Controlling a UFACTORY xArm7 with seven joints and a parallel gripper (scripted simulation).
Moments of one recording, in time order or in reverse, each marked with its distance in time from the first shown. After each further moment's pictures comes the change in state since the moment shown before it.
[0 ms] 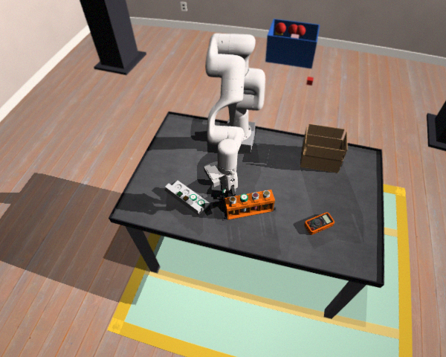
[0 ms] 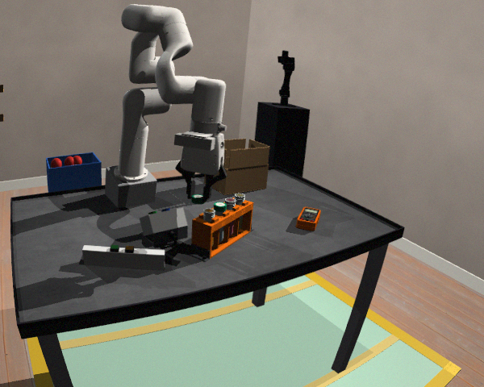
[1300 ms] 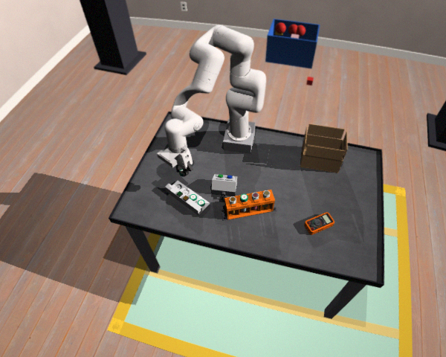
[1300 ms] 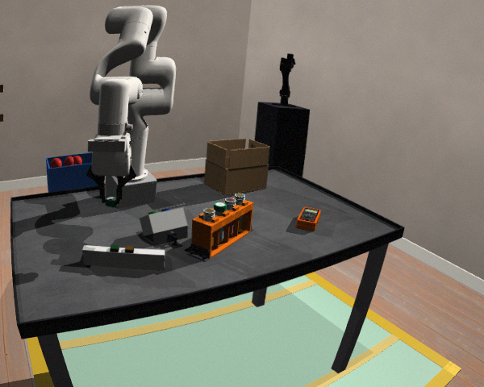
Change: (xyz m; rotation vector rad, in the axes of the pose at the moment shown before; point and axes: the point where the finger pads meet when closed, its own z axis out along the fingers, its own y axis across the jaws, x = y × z) arm 0.128 0.191 0.006 0.023 -0.017 -0.407
